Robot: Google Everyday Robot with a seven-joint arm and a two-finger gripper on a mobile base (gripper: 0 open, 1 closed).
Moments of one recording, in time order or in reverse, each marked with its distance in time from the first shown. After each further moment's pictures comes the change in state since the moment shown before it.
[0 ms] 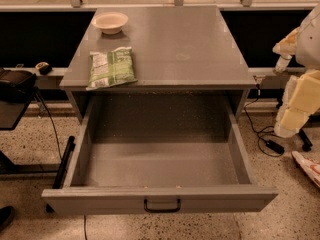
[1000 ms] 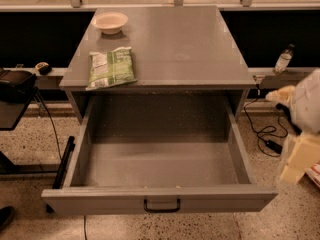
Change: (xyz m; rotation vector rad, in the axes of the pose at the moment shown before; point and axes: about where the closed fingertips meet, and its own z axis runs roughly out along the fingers) arm 0.033 0.049 0.070 -0.053 -0.050 -0.068
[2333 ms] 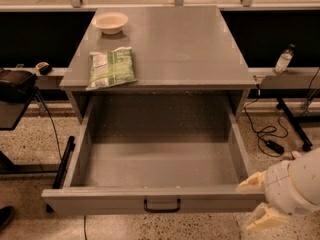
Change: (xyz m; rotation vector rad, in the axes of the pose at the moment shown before) arm 0.036 0.107 0.147 -0.193 -0.174 -0.054
